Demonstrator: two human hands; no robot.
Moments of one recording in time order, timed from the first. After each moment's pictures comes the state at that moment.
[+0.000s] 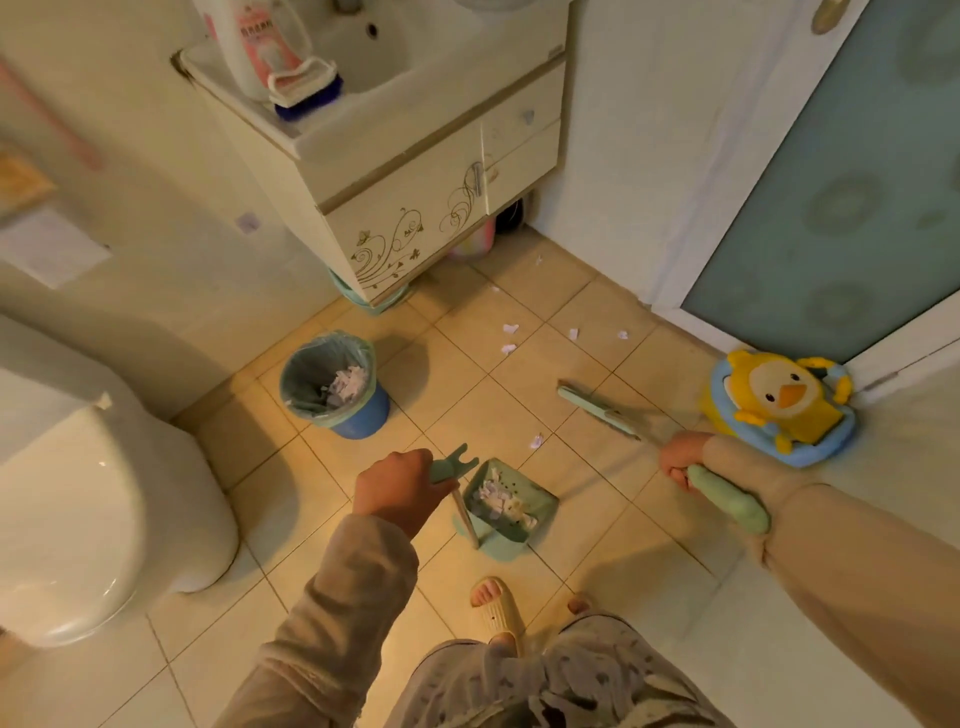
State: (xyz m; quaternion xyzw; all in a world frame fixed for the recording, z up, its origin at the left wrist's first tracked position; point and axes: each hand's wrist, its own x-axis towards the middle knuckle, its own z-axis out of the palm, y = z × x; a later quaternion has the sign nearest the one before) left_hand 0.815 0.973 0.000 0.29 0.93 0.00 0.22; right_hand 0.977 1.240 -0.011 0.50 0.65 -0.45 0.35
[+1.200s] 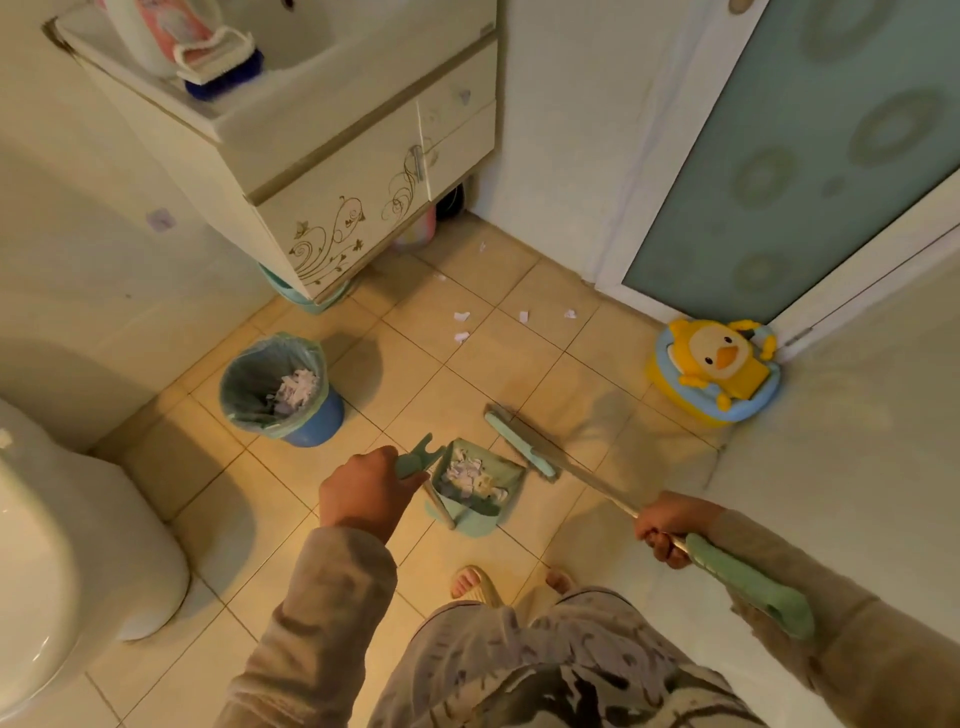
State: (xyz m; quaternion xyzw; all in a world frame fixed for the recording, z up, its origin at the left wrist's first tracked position) left_hand 0.799 0.958 -0.016 0.30 0.93 0.04 0.20; right_hand 1.043 1.175 -0.052 0.57 0.49 -0.56 0.33
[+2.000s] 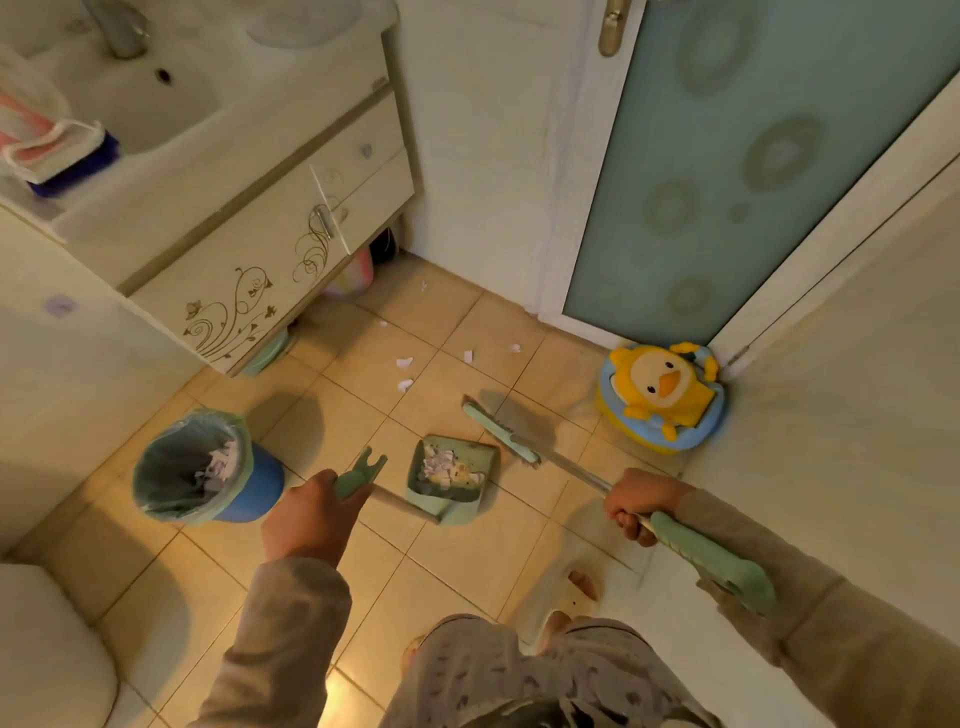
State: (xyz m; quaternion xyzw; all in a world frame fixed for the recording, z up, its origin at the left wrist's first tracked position) left_hand 0.823 1.110 -0.018 0.25 0.95 0.08 0.14; right_hand 1.060 1.337 -0.024 0.56 0.56 -0.54 0.28
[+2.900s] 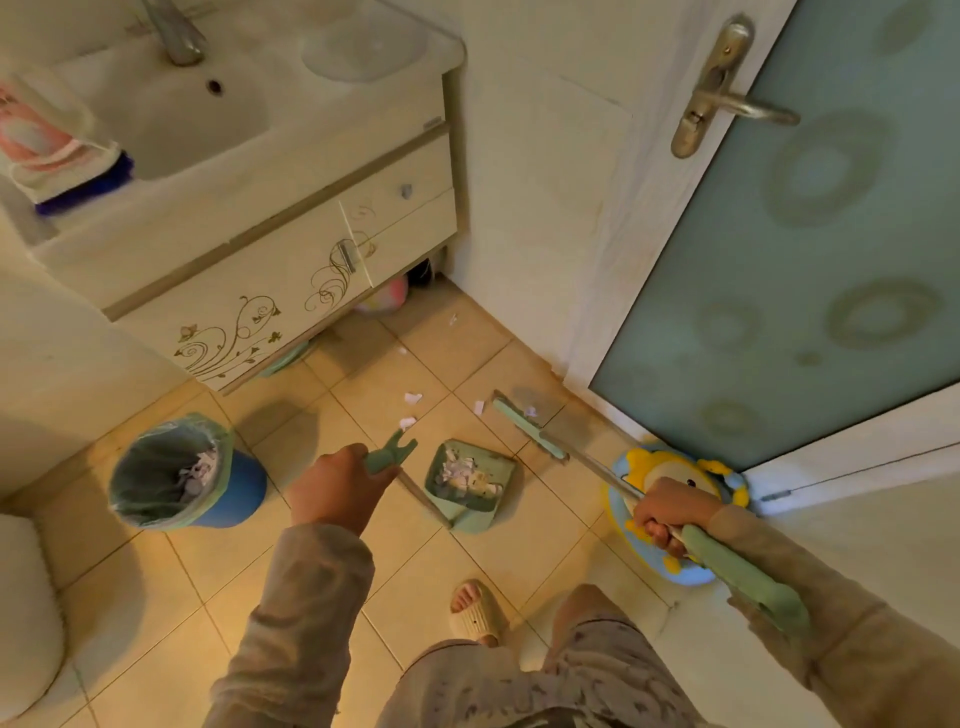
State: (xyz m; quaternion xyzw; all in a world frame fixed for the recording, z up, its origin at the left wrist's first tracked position) left_hand 0.775 1.329 -0.003 0.19 0.97 0.09 0.16; right_hand 0.985 1.591 -0.014 0.51 0.65 -0.46 0.32
